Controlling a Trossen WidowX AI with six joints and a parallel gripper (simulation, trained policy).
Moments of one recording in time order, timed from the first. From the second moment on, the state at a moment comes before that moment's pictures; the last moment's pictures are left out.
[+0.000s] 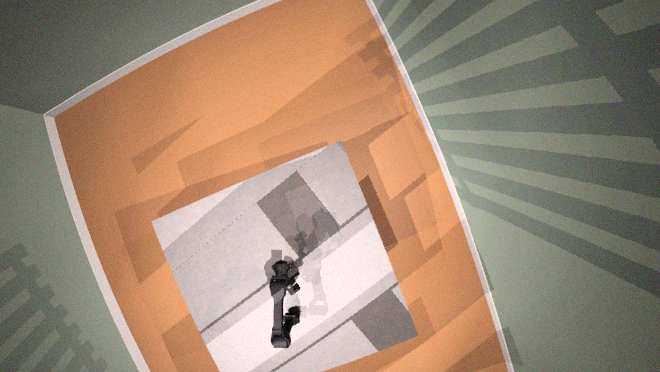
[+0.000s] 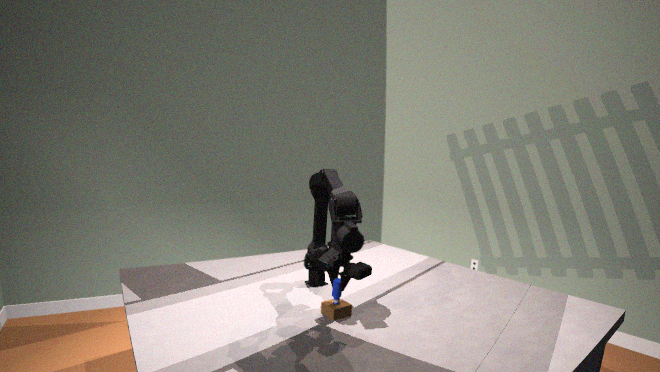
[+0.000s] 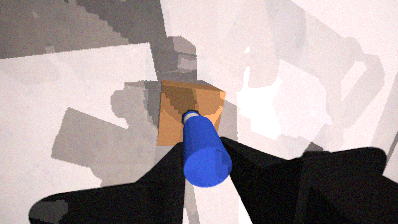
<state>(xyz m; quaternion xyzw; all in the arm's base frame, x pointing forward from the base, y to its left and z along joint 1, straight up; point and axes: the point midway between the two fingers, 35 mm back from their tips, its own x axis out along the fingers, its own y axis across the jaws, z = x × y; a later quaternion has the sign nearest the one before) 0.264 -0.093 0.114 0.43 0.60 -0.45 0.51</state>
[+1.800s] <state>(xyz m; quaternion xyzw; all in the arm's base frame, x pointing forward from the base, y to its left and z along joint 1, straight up) 0.263 -0.094 0.101 0.41 0.61 -0.43 0.52</state>
